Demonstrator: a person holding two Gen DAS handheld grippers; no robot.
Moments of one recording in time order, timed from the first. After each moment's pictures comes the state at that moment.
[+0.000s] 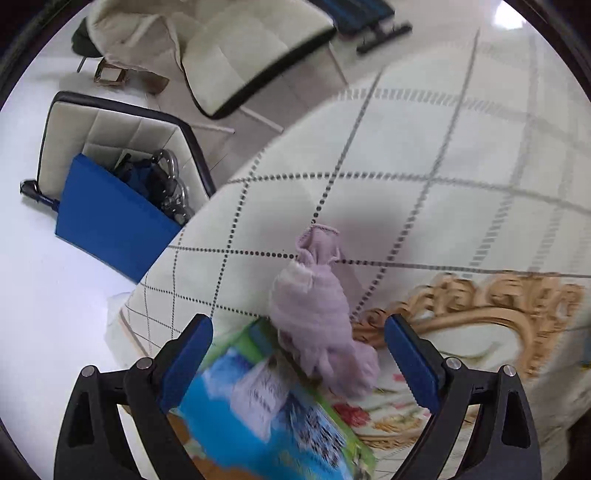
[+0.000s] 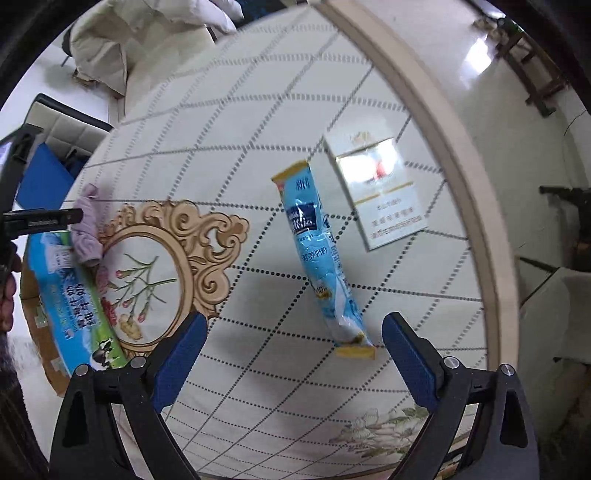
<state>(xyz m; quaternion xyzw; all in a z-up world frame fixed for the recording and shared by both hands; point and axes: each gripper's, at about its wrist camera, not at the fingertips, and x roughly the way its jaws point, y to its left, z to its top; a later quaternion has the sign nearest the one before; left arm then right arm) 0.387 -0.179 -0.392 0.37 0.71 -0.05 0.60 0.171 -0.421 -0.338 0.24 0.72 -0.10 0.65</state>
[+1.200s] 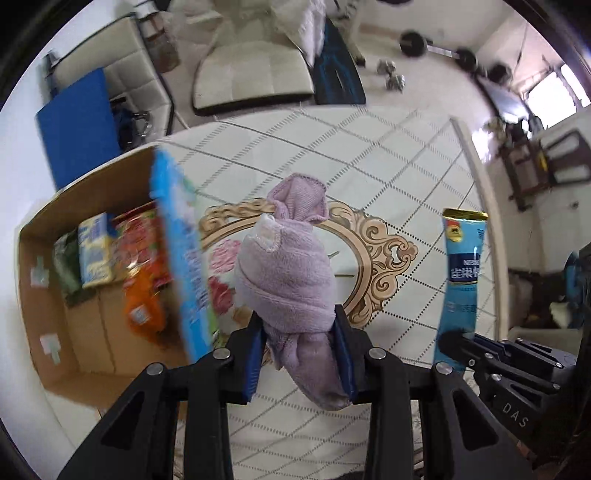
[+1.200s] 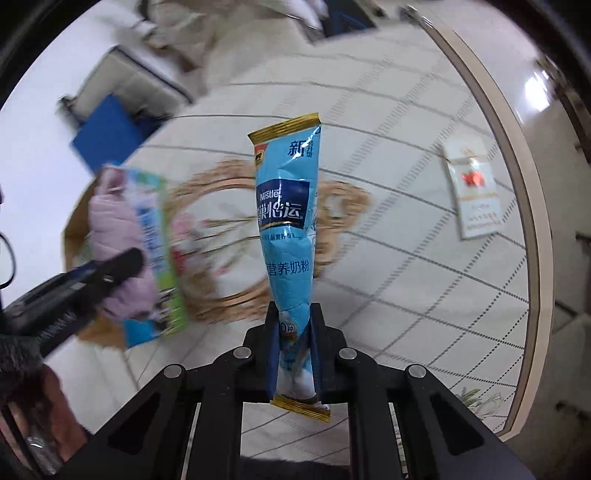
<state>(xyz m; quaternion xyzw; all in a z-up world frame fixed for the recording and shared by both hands) 0.222 -0.117 -0.226 0.04 0.67 -0.12 0.73 0.159 -0.292 -0.258 0.21 0.68 0.03 0.70</state>
